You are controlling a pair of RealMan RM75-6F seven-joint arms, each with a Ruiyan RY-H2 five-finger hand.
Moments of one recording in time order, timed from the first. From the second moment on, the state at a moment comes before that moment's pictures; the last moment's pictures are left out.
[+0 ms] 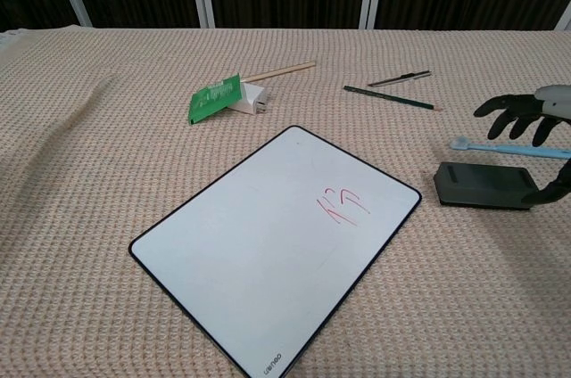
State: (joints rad) left arm -0.07 -1.13 -0.07 -1.67 1.44 1.51 0.14; right arm 0.49 -1.29 0.15 -1.68 -1.09 0.91 -0.30
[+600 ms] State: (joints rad) left arm -0.07 -1.12 -0.07 -1.67 1.42 1.50 0.15; right arm 0.54 -1.41 0.13 -1.58 -1.04 0.94 -0.33
